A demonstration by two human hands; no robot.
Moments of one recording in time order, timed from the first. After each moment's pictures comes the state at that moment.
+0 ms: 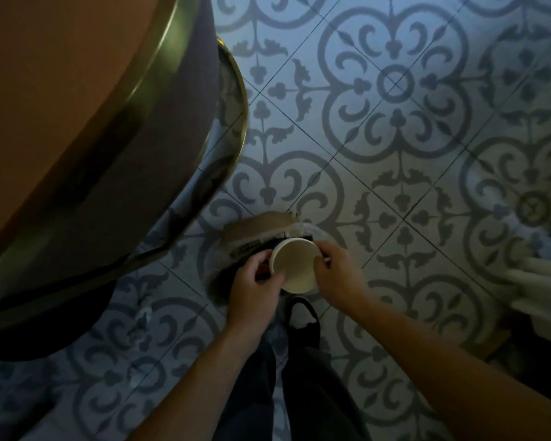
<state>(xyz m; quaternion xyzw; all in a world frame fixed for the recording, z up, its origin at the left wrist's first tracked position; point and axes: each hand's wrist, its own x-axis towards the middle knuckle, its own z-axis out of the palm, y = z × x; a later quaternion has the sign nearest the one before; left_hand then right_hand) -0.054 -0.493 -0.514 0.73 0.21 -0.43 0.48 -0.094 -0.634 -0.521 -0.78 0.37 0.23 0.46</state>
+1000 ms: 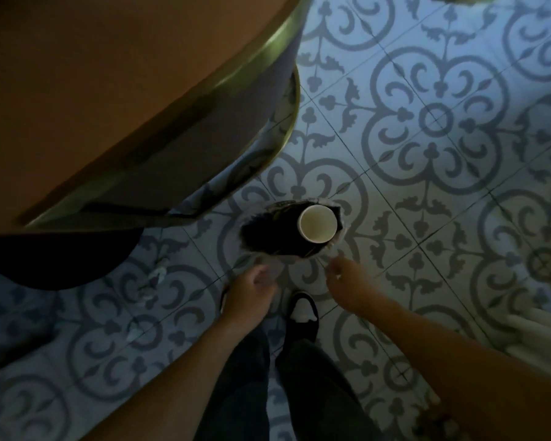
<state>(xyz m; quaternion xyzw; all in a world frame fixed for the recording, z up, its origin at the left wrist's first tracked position) -0.096 -0.414 -0.512 0.77 0.20 -0.44 0.43 -0.118 -0.610 -0.505 -0.82 0.25 0.39 0.33</state>
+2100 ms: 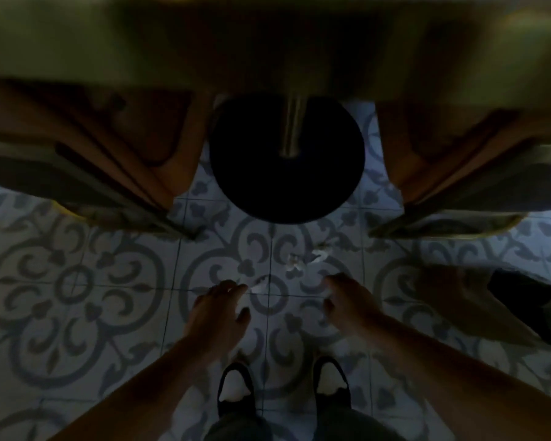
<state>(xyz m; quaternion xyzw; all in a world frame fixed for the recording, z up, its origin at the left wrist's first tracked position) -0.305 0.049 -0.571 0.93 0.21 -0.20 0.22 -0.179 -0.165 -0.575 -0.92 -0.21 0.31 0.08</state>
